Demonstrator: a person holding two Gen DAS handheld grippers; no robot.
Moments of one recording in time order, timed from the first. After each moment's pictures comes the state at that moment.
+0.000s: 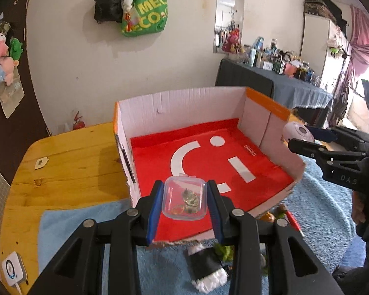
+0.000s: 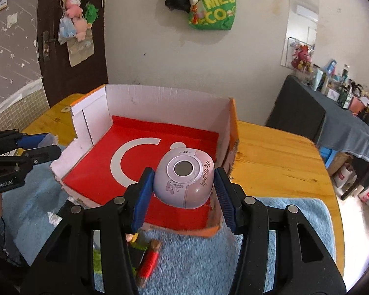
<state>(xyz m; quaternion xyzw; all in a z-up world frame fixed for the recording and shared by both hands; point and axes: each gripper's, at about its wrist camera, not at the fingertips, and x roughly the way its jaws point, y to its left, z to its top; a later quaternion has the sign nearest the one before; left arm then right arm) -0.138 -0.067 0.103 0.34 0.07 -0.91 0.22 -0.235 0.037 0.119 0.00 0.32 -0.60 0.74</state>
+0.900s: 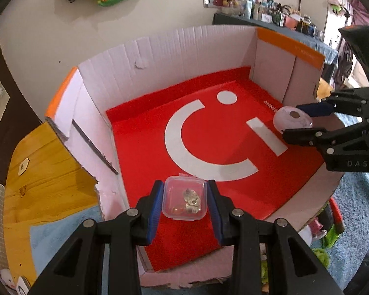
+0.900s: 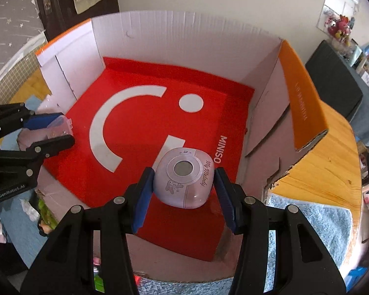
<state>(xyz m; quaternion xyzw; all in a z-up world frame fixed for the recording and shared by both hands) -0.198 -0.091 0.043 0.46 0.04 -0.86 0.21 -0.238 -0.043 0.080 0.07 0.46 -0.54 0.70</state>
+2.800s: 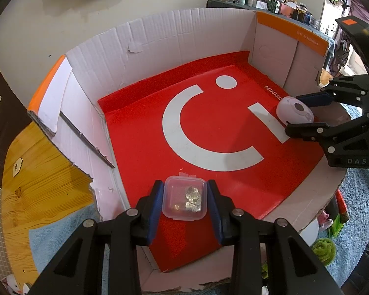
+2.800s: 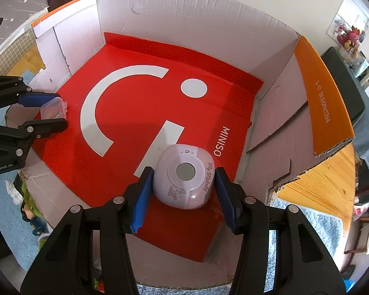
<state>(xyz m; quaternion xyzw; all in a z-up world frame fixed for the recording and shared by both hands) -0.200 -0.101 0.036 0.50 0.05 -0.84 0.20 -0.299 -0.009 0.089 0.04 0.50 -0.53 0.68</state>
